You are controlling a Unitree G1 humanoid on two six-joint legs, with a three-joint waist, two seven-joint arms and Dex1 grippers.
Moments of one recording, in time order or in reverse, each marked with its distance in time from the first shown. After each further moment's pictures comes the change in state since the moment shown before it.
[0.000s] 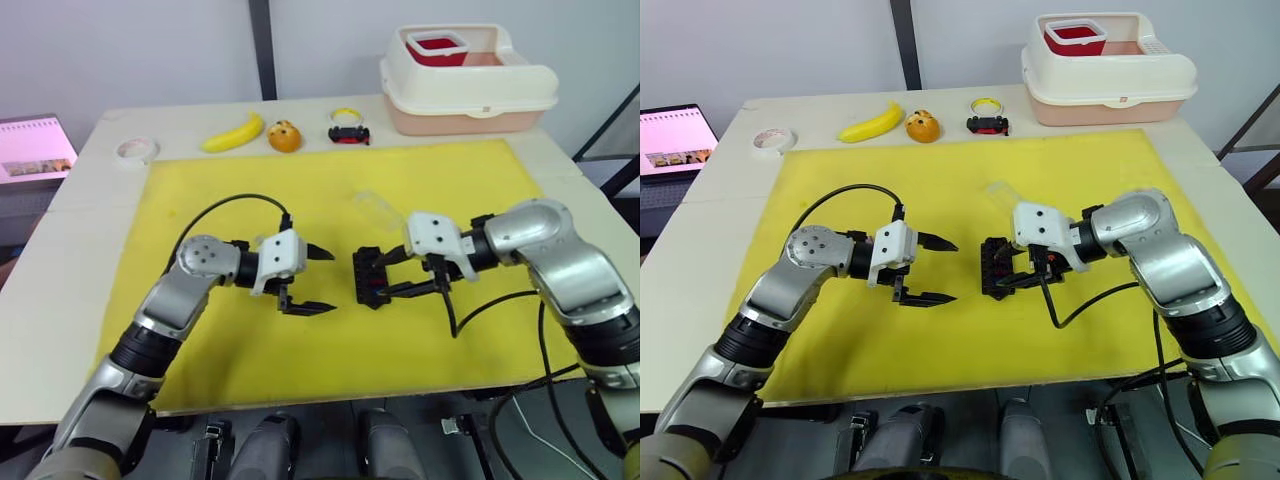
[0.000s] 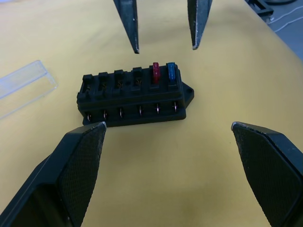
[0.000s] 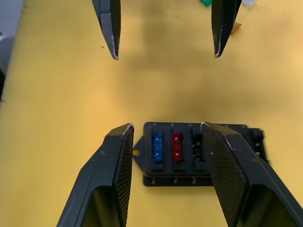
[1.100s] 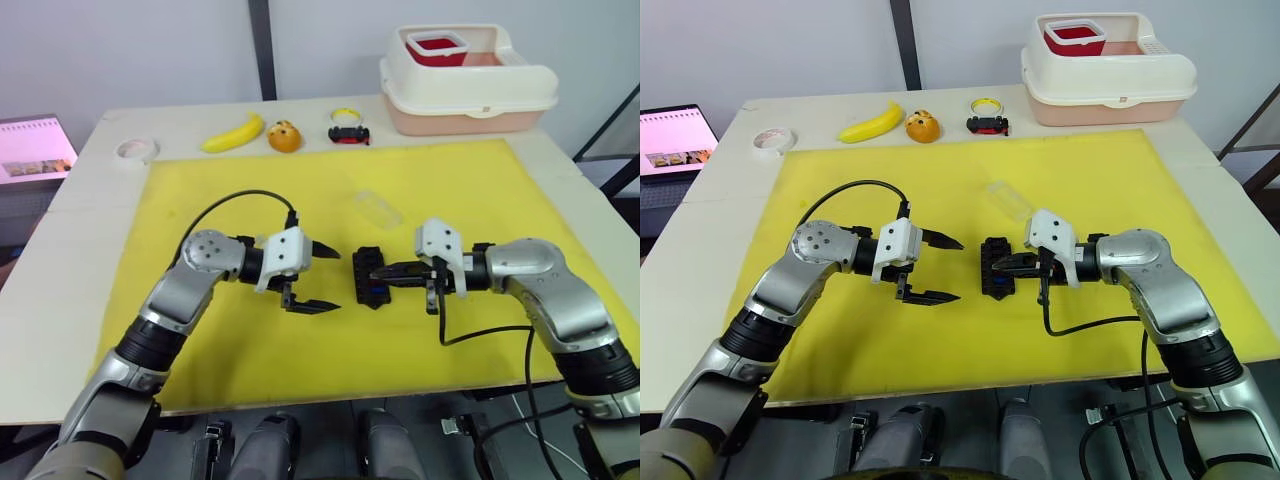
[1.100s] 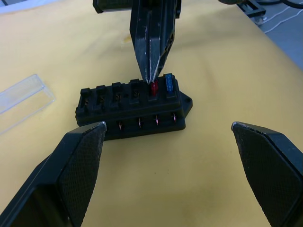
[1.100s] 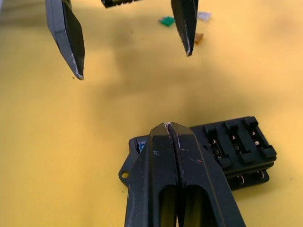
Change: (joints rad) left arm -0.033 -0.020 -0.012 0.024 0.003 -0.024 -0.021; right arm 0.173 0.089 -0.079 0.078 0.095 -0.106 -0.183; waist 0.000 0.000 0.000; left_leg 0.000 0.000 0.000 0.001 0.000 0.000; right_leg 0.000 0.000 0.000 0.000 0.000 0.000
